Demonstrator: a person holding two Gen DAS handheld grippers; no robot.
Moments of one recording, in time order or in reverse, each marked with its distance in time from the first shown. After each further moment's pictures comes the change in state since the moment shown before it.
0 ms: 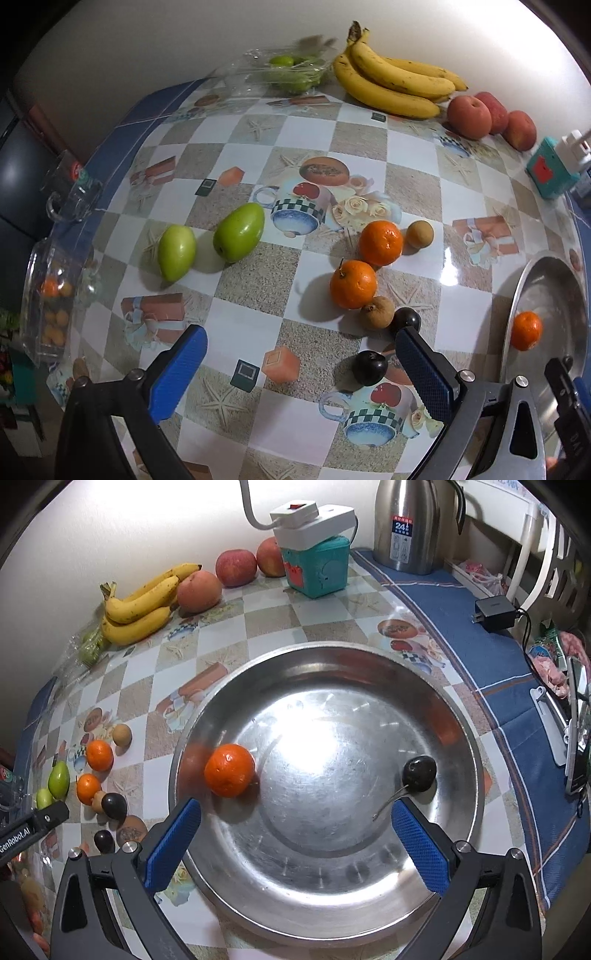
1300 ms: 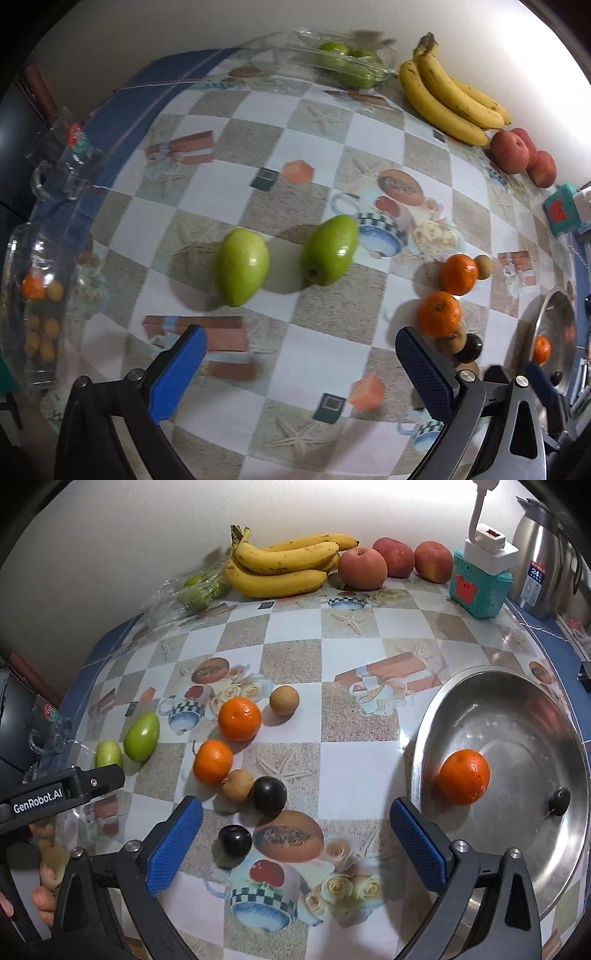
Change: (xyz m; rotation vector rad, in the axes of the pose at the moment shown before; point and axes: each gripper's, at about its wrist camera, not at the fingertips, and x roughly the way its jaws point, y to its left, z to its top) left arm 0.032 0.093 0.022 -0.092 0.062 -0.127; right arm 0.022 0.143 -0.015 -0.226 0.032 0.204
